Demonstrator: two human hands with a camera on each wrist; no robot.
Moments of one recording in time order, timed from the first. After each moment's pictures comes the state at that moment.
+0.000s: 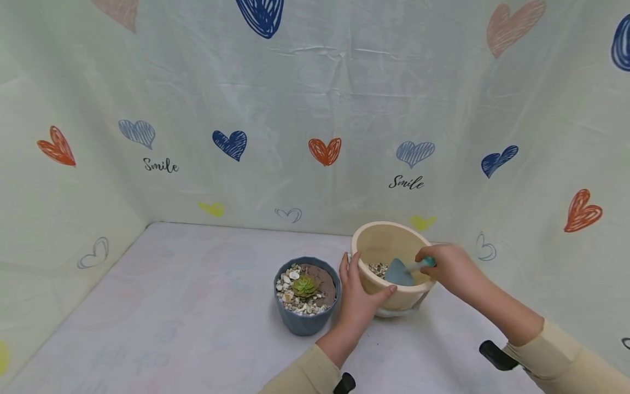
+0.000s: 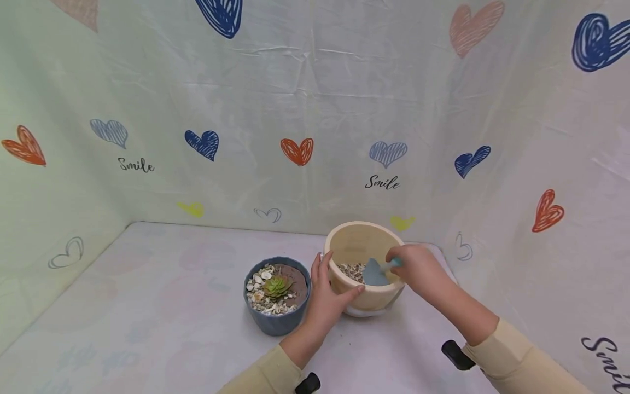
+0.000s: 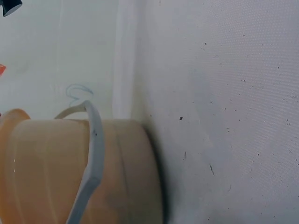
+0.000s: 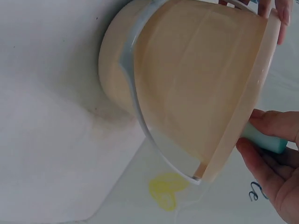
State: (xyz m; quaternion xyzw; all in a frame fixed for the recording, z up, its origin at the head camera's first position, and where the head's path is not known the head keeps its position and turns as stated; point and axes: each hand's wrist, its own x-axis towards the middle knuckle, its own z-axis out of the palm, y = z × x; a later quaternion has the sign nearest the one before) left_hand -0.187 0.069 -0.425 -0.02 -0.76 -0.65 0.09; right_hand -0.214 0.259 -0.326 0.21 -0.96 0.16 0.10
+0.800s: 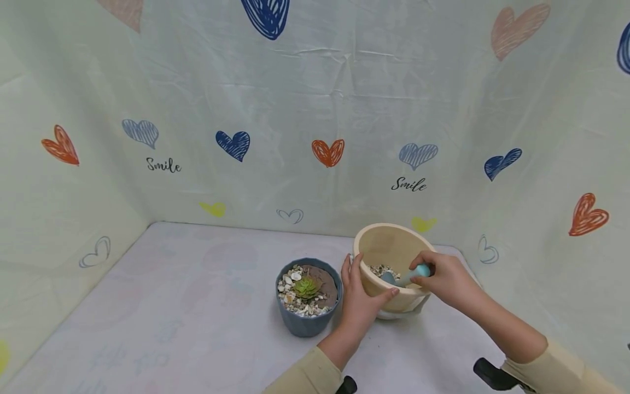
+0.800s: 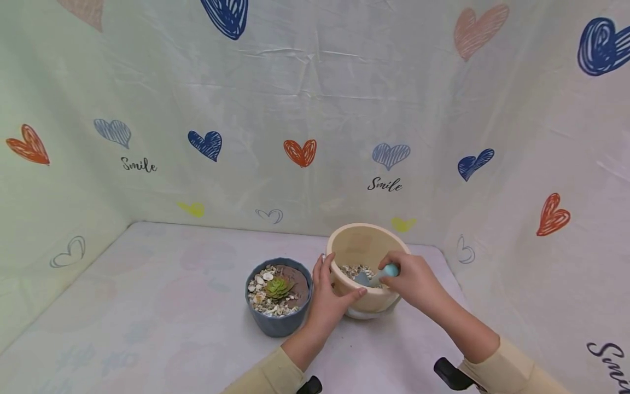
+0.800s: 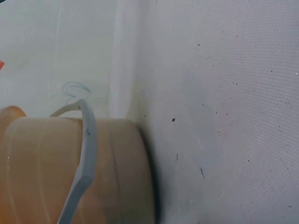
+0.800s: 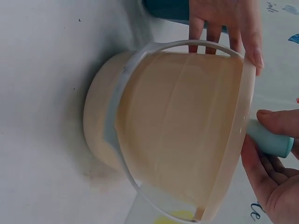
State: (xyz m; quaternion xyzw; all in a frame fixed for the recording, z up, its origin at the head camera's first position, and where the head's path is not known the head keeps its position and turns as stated) left_hand -0.188 0.068 -0.427 -0.02 -0.75 -0.65 0.09; right_hand -0.198 0.243 -0.334 0.16 -0.94 0.31 0.06
